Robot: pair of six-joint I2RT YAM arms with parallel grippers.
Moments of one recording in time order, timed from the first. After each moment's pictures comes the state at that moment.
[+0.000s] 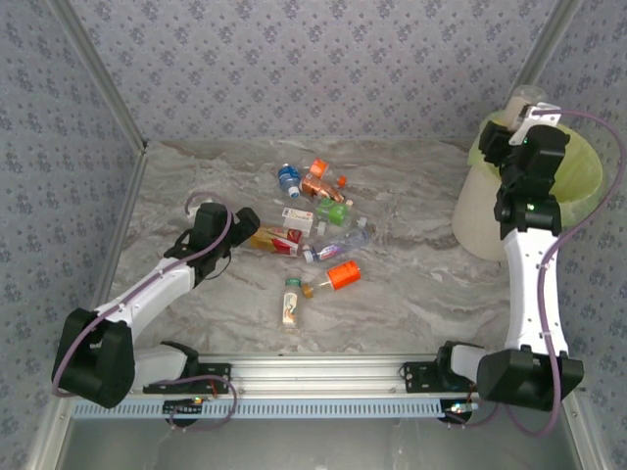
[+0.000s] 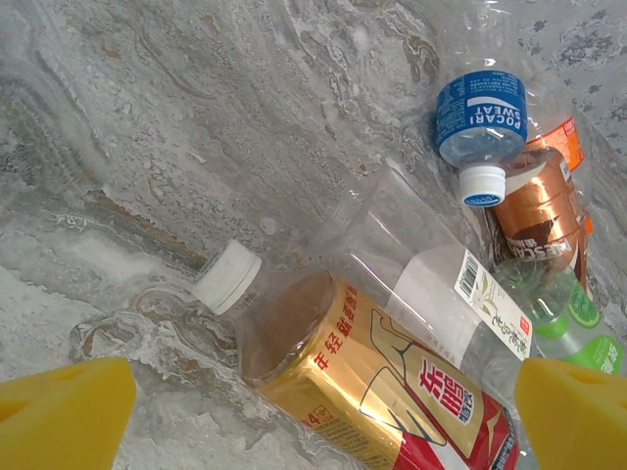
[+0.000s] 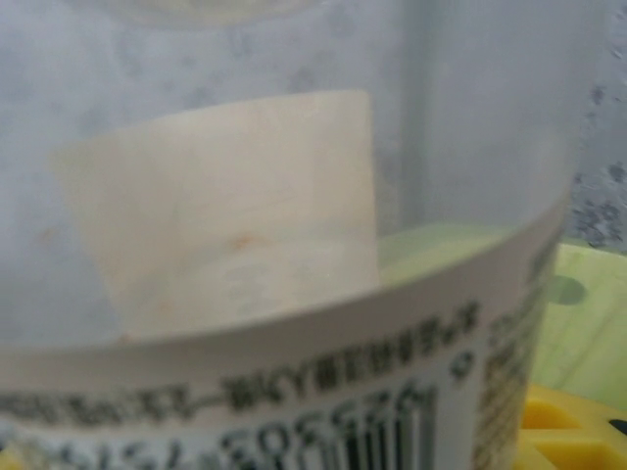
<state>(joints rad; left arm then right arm) -0.38 1.22 0.69 -0.16 -0.12 -0.88 -0.20 1.20 1.34 -0.30 0.06 0.14</state>
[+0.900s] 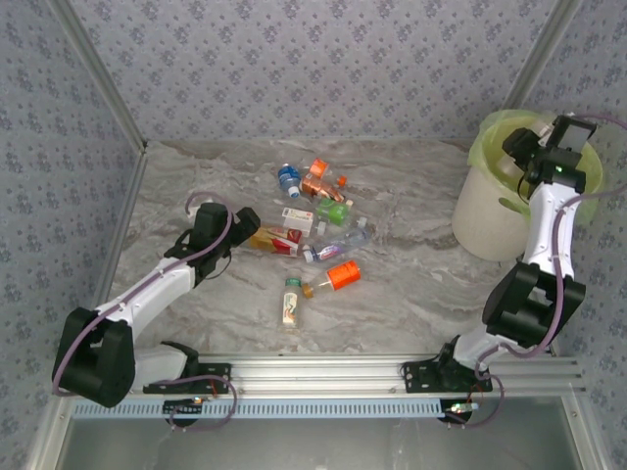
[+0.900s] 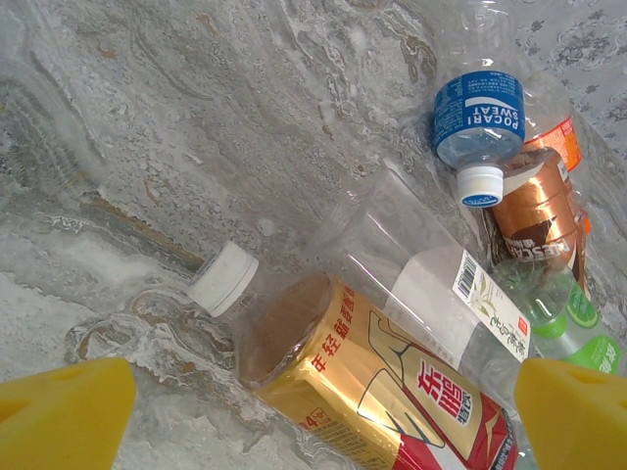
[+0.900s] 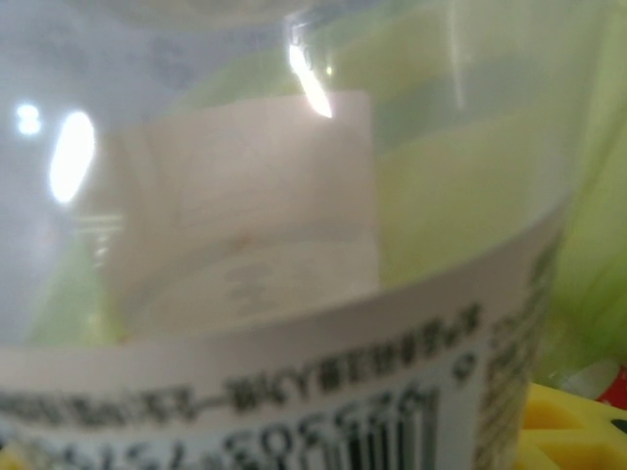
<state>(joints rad) -0.38 1.23 0.69 -0.15 -0.12 -0.88 -0.44 1.58 1.55 -0.50 -0.19 0.40</state>
